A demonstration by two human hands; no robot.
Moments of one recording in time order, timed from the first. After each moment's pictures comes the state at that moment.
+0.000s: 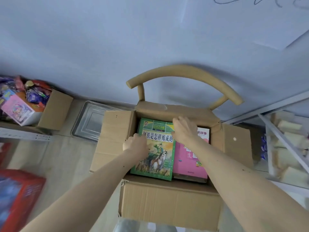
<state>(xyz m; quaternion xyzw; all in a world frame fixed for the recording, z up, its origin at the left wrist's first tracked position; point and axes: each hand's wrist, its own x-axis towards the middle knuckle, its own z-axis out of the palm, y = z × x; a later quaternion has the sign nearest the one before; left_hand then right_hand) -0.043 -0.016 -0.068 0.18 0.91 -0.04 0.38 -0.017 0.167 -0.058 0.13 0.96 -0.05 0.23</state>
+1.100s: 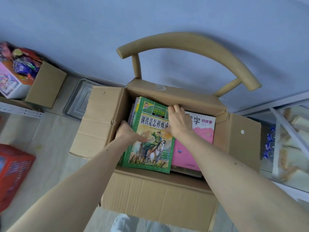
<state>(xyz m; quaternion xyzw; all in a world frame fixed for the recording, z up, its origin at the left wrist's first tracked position) -0.025 -0.014 -0.139 -0.21 0.84 0.30 0.41 0.000 0.172 -0.137 0.10 0.97 -0.07 0.22</state>
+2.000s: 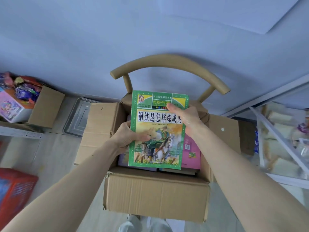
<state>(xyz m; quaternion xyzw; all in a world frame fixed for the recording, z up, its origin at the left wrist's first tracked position) -0.033 -0.010 -0.059 -0.09 0.61 0.62 0.48 0.008 0.214 -0.037 0.41 0.58 -0.70 0.07</state>
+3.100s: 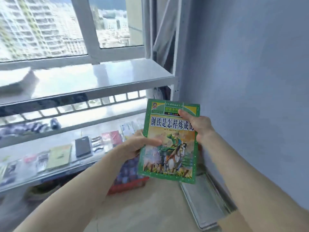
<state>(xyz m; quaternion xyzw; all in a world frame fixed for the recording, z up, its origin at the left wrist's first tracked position) 0.132 -0.538 0.302 -0.16 0.67 0.72 0.04 -0.007 -0.367 0.356 -0.03 0.67 -0.70 0.26</state>
